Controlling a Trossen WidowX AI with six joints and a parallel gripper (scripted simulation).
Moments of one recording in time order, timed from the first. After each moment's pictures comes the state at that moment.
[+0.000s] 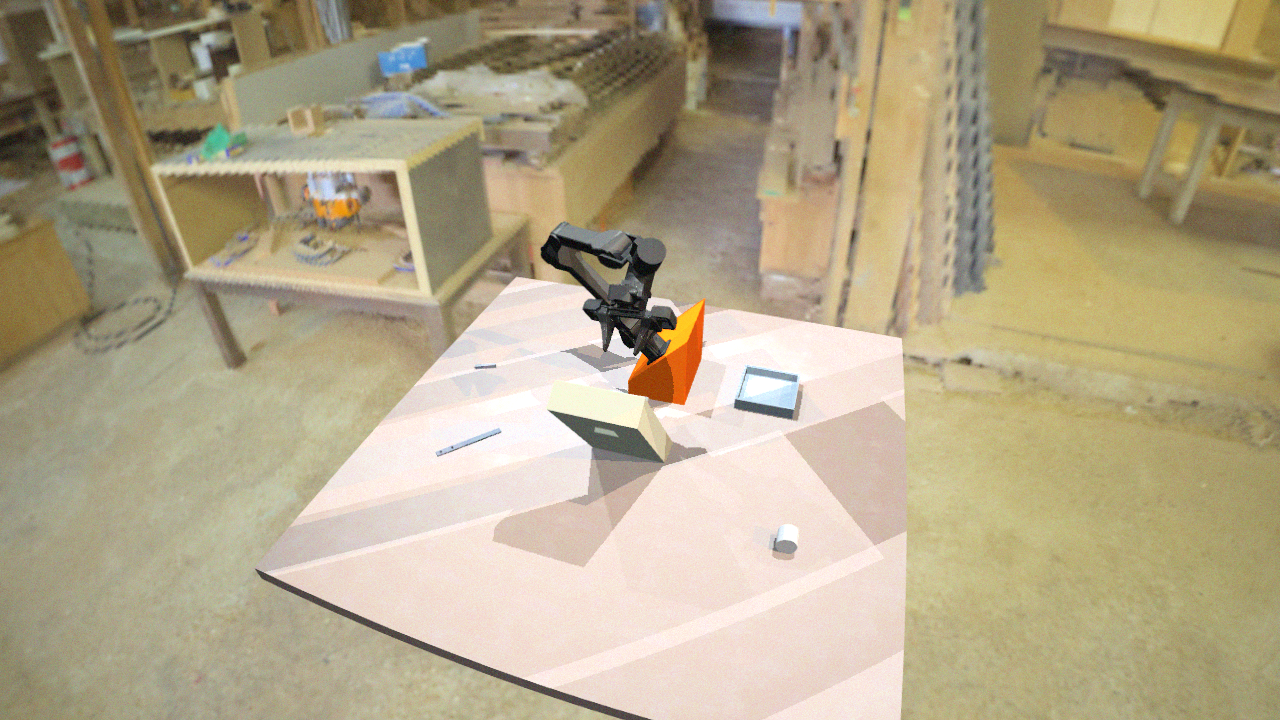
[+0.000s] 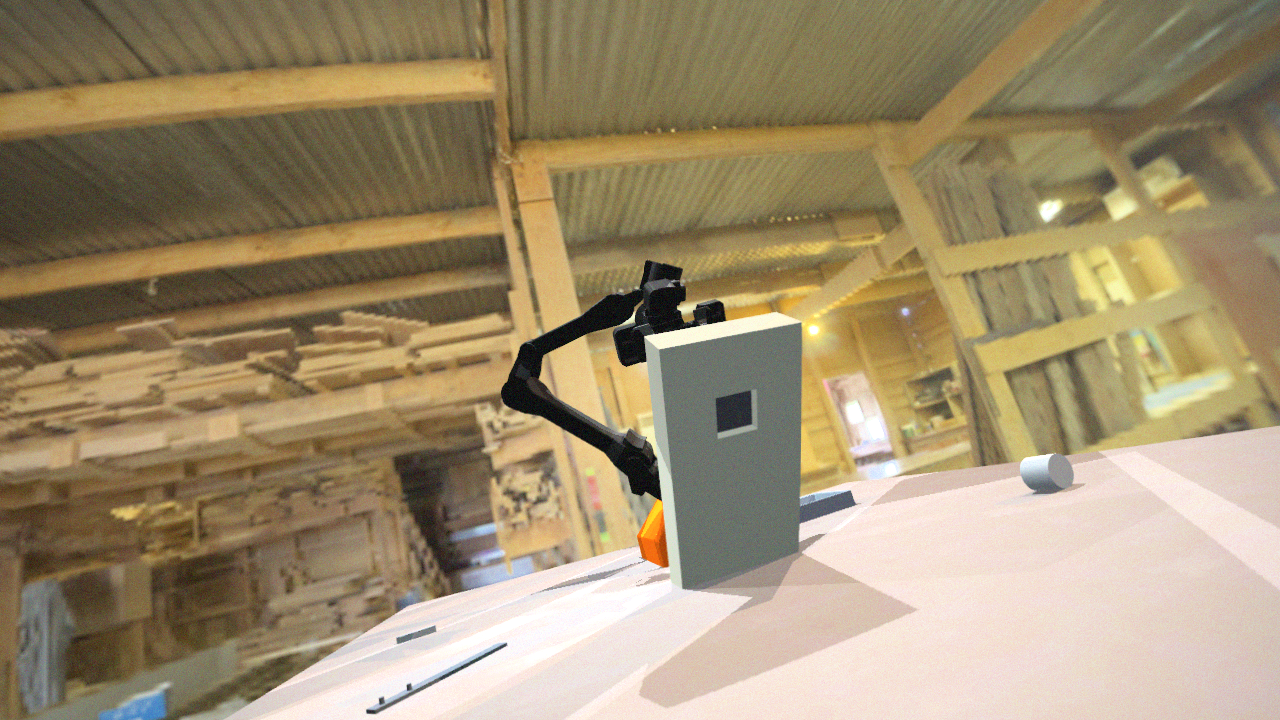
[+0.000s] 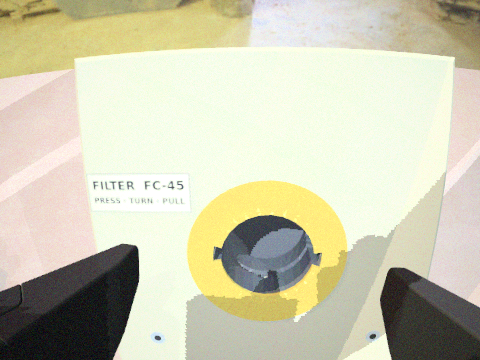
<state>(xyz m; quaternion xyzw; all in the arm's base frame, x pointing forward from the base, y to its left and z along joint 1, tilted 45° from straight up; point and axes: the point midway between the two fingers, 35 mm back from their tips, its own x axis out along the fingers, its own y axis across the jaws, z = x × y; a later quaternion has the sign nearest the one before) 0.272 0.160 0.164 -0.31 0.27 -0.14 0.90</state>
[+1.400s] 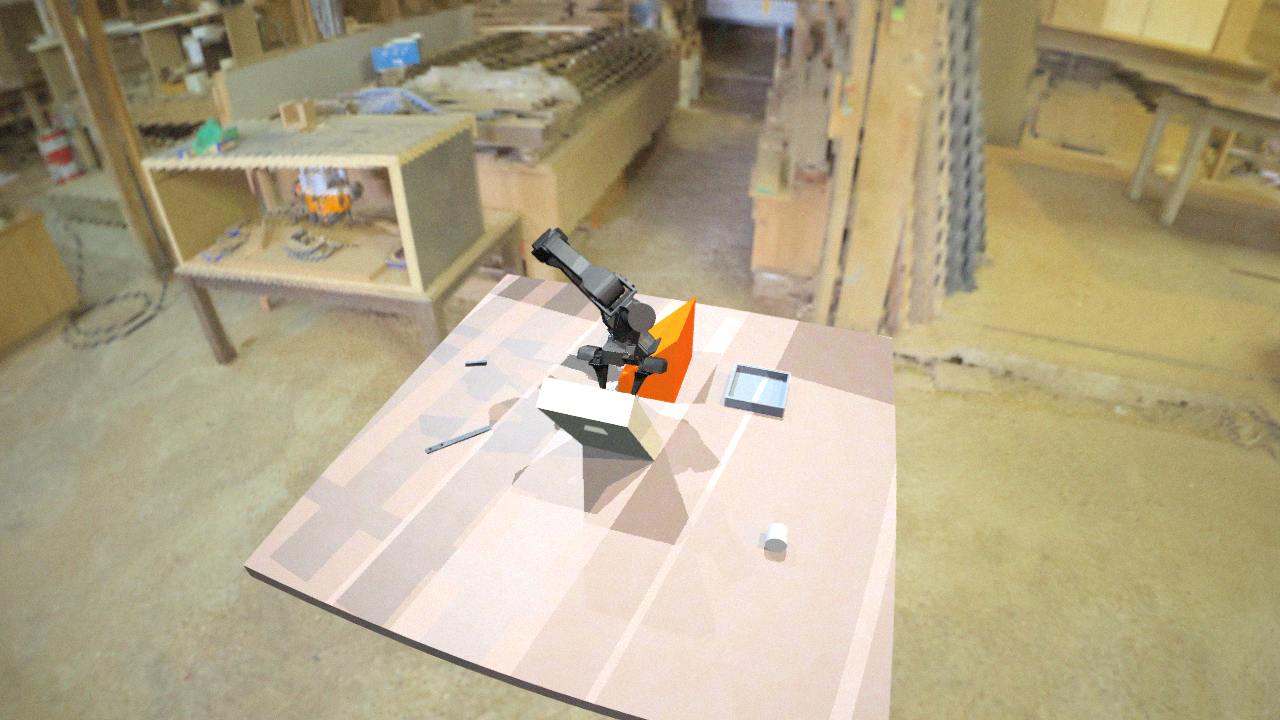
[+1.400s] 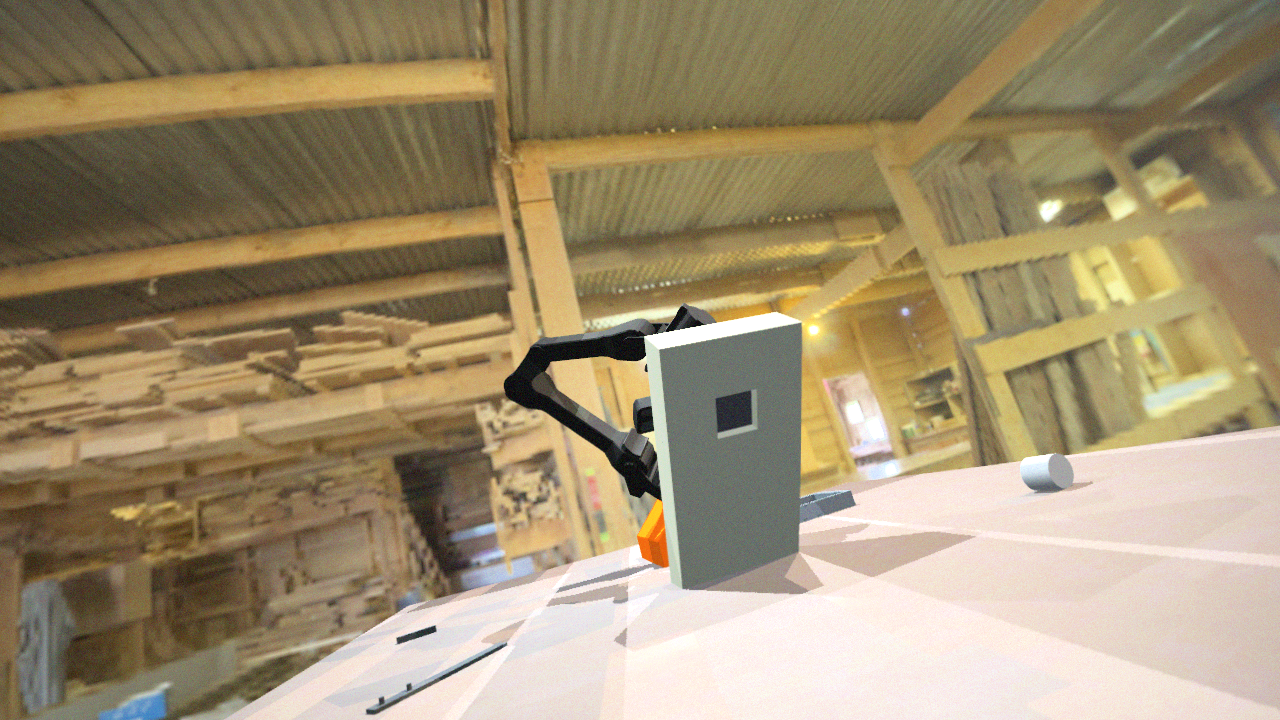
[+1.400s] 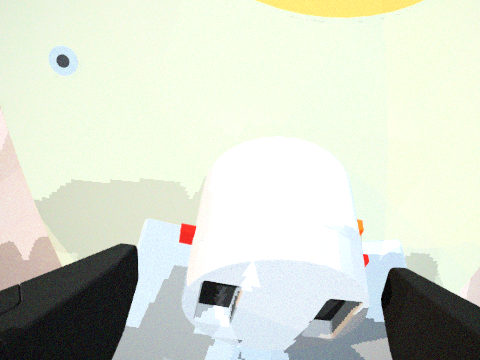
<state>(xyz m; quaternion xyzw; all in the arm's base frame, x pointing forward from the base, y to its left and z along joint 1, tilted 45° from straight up) 0.254 0.066 0.066 -0.32 0.45 -0.20 0.81</state>
